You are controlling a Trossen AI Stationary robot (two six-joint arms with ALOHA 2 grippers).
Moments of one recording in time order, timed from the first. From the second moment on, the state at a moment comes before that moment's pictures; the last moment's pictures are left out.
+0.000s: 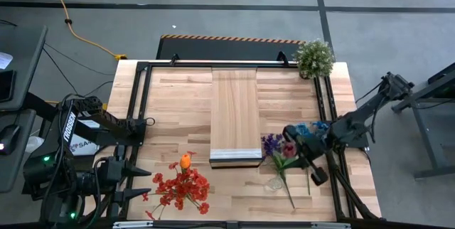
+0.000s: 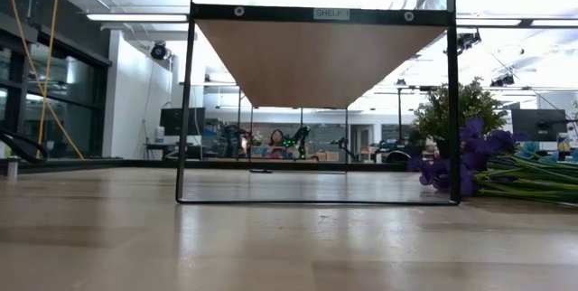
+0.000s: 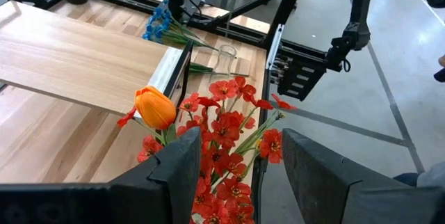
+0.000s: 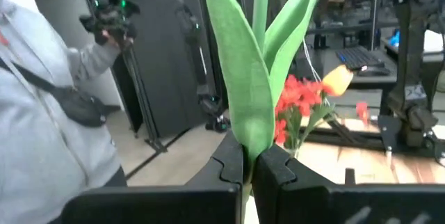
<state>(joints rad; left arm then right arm) -1.27 1.59 2.02 -1.56 -1.03 -1.37 0.62 1.00 0.75 0.31 0.13 0.15</state>
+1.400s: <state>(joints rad) -1.27 1.59 2.02 -1.57 -1.00 -1.37 0.73 1.11 0.75 0.12 0.48 0.35</state>
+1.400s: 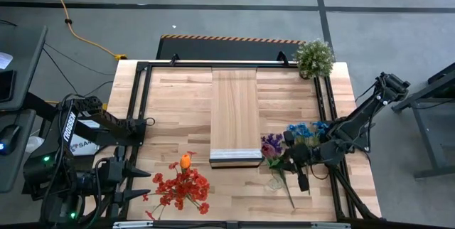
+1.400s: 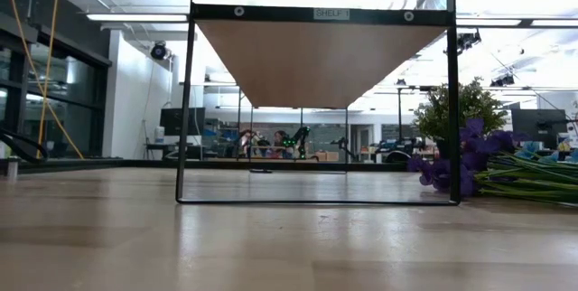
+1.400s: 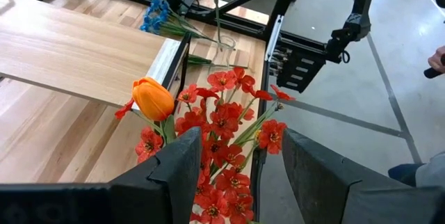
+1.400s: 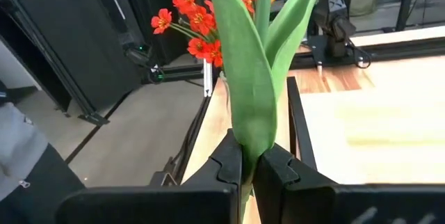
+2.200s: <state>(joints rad) -1.27 1.59 2.02 -1.57 -1.00 -1.37 0.73 1.10 0.75 0.12 0.43 0.47</state>
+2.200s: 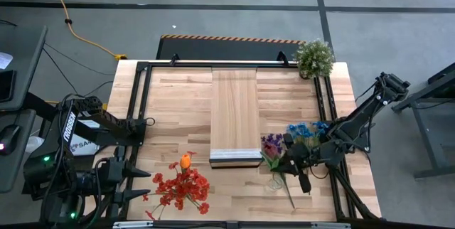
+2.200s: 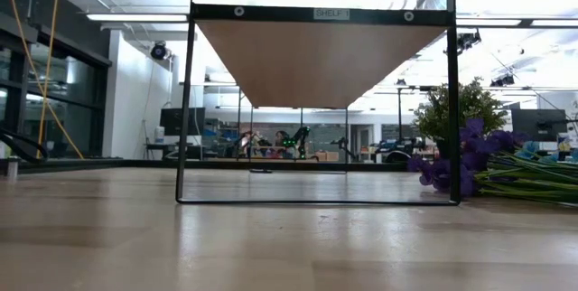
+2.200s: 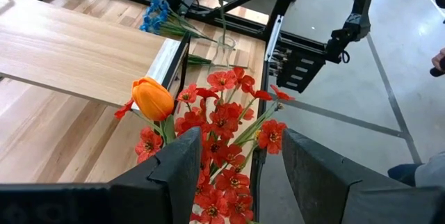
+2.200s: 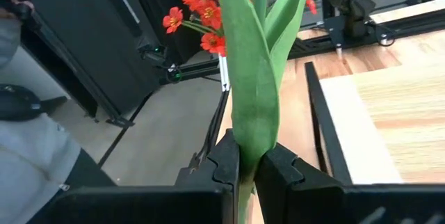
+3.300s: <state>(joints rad) -1.27 1.59 2.02 -1.54 -1.00 -1.37 0.73 1.10 0.75 0.00 0.35 0.64</state>
